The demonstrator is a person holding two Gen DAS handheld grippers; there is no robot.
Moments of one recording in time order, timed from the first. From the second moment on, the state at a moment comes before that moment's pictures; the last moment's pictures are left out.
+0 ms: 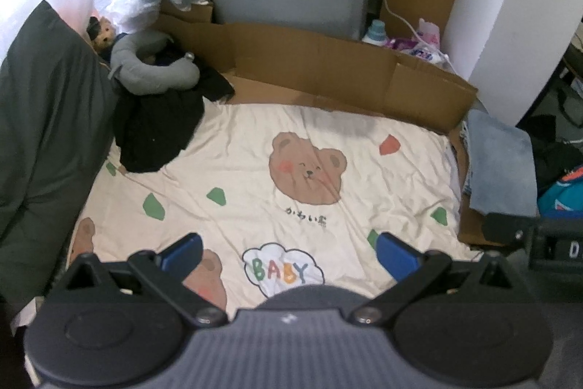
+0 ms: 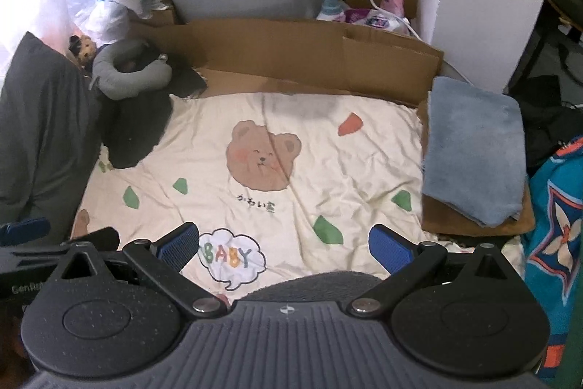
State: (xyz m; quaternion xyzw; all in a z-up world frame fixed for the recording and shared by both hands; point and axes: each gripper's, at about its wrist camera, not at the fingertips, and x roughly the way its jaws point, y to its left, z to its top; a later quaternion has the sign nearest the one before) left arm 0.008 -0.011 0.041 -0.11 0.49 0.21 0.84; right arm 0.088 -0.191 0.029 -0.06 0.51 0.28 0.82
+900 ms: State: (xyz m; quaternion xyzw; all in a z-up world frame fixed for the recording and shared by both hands) left arm 0.006 -0.009 0.034 -0.12 0.50 0.22 0.83; right arm 0.088 -0.183 0.025 -0.06 0.51 0.31 0.80
